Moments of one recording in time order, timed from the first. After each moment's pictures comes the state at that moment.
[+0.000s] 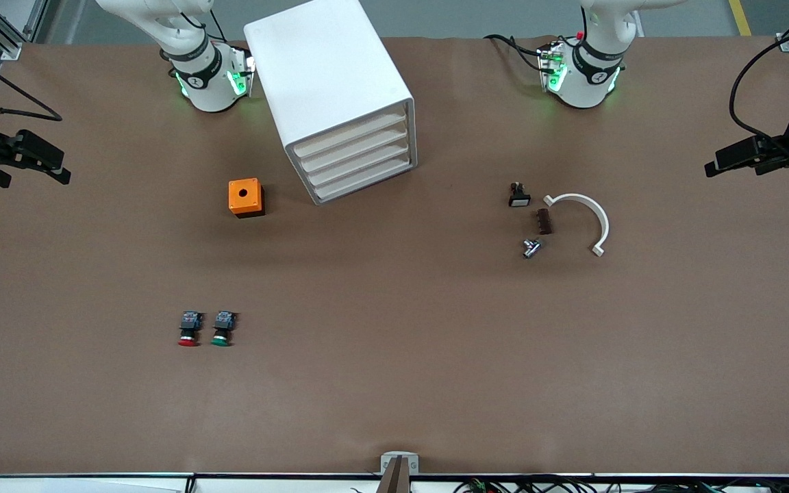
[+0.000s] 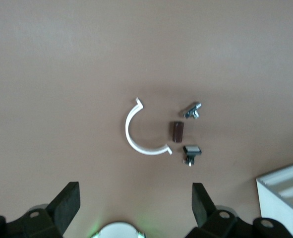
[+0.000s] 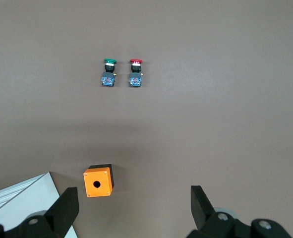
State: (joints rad) left arm 0.07 -0.06 0.01 -1.73 -0.15 1.56 -0.01; right arm -0.01 -0.07 -0.02 -1.64 0.03 1.59 -0.07
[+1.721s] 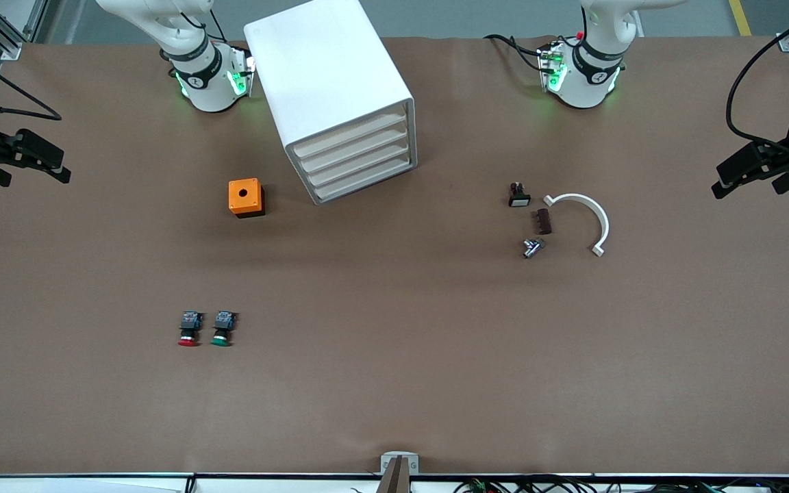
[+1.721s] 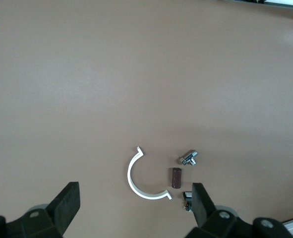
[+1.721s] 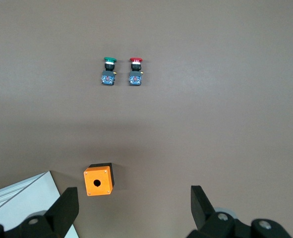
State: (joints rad) left arm 0.05 0.00 -0.09 -1.54 -0.04 1.63 -0.12; right arm -0.01 -0.07 -0.02 -1.64 0.04 1.59 -0.07
